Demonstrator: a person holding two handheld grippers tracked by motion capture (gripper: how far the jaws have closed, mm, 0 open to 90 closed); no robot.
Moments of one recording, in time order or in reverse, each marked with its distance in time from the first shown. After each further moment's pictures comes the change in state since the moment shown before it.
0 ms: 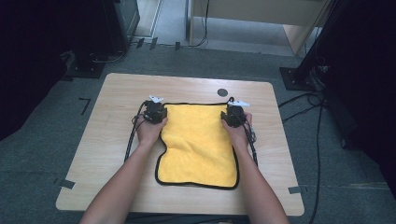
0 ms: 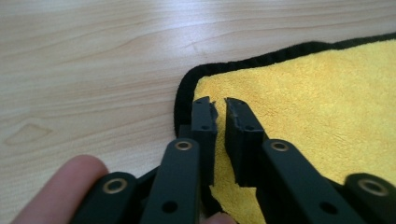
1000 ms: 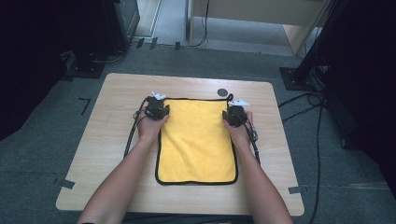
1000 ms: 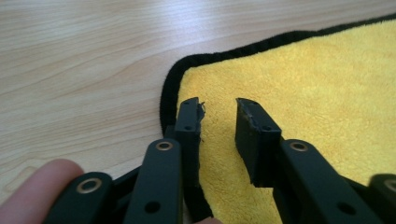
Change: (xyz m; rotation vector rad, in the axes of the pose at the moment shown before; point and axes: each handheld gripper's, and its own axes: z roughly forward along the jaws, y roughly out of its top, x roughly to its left) left arm 0.000 0.011 0.011 -0.004 0.005 0.069; right arm -0.006 0.001 0.001 -0.006 0.000 -0.065
